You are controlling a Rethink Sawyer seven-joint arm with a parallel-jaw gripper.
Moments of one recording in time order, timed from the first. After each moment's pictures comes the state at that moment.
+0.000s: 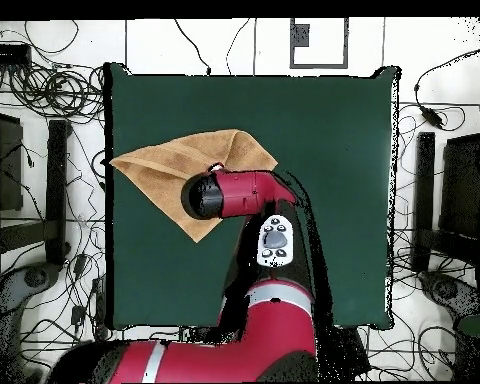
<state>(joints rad) -0.01 -0.38 -0.09 1.40 -0.19 0.42 2.69</state>
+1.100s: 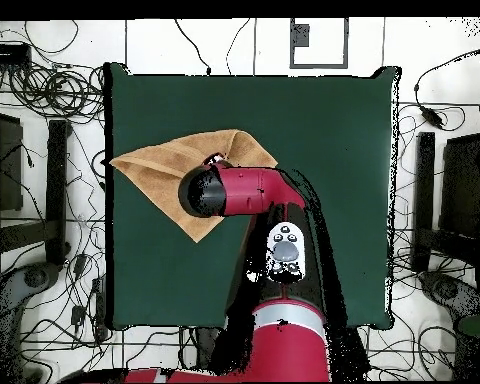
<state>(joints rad) -0.02 -0.47 -0.08 1.43 -0.16 0.42 2.69</state>
